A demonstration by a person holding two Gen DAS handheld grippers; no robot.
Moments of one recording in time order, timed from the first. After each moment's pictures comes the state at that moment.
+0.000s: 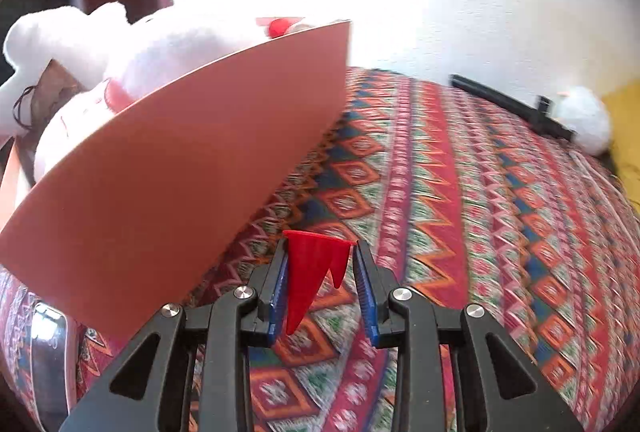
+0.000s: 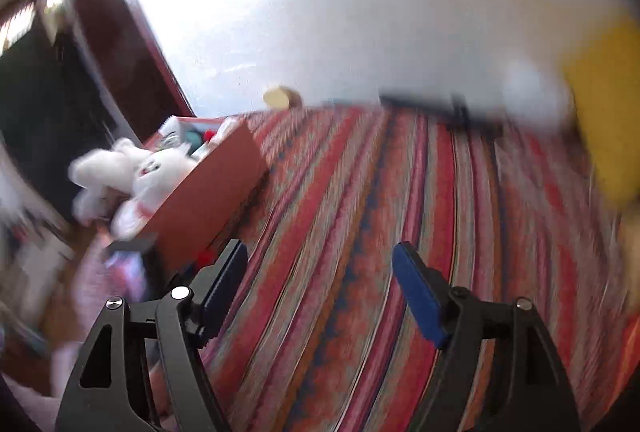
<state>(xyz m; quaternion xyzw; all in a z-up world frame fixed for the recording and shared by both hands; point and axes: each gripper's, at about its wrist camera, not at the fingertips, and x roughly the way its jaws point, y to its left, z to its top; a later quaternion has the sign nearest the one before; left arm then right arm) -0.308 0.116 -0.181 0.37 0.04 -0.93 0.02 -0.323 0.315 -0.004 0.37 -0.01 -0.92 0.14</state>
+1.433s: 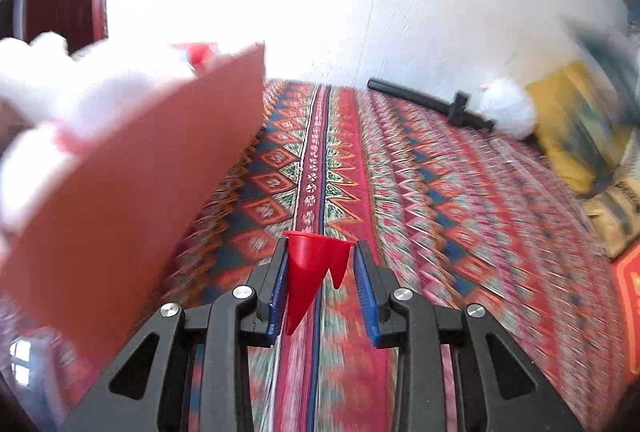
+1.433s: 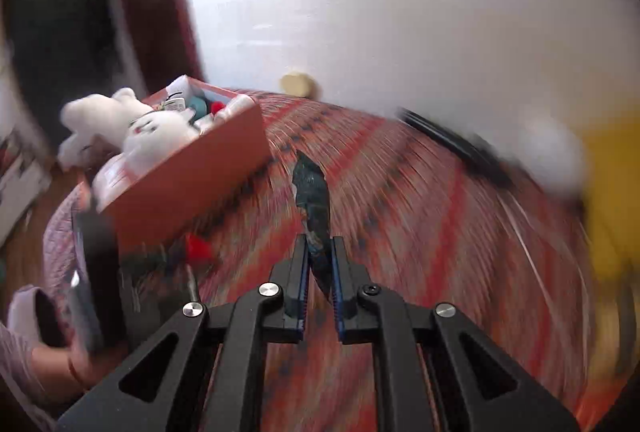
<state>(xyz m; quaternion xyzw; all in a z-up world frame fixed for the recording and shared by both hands) -0.268 0.118 -0.134 0.35 0.03 -0.93 -0.10 -0.265 0.324 -0.032 0.37 0.02 -0.92 0.14</state>
